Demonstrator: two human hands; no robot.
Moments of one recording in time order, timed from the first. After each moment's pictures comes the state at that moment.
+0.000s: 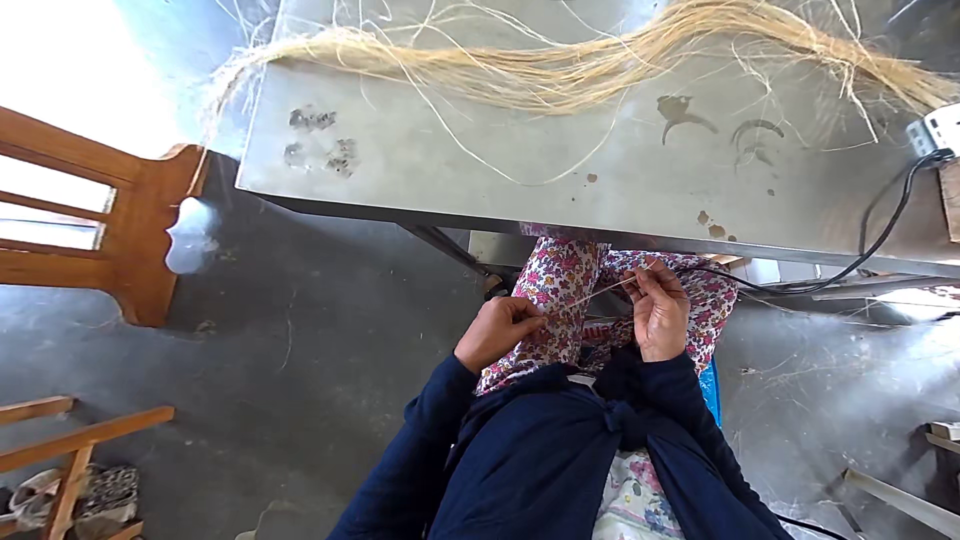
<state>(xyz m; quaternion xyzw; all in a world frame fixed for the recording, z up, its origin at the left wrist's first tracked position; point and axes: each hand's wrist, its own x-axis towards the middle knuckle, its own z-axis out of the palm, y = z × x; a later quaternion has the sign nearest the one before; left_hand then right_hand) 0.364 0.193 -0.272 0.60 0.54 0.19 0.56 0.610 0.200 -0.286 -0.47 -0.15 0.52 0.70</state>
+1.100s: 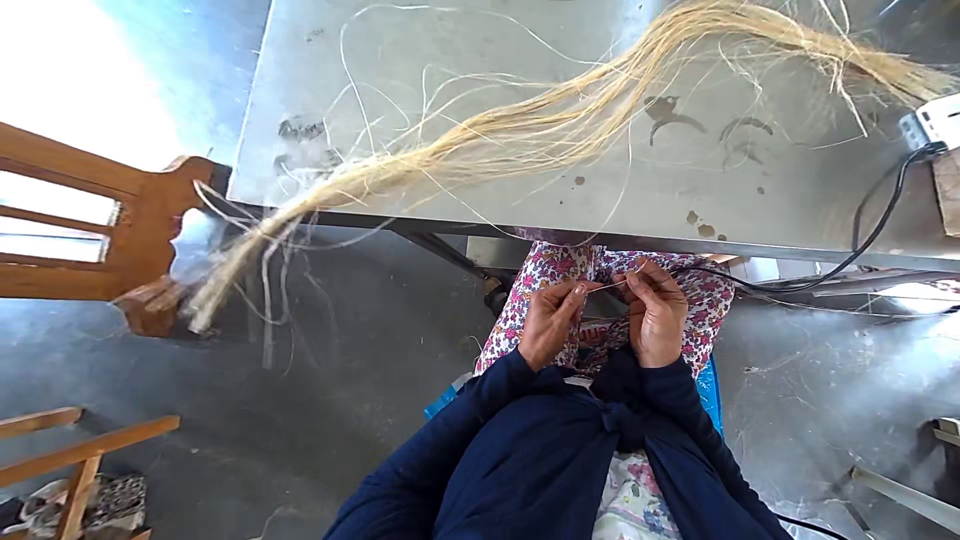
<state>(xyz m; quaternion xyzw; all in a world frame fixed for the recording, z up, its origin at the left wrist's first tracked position) 0.451 0.194 -0.280 0.47 0.45 0.46 0.60 0.610 0.193 -0.280 -0.45 -0.24 0.51 0.69</state>
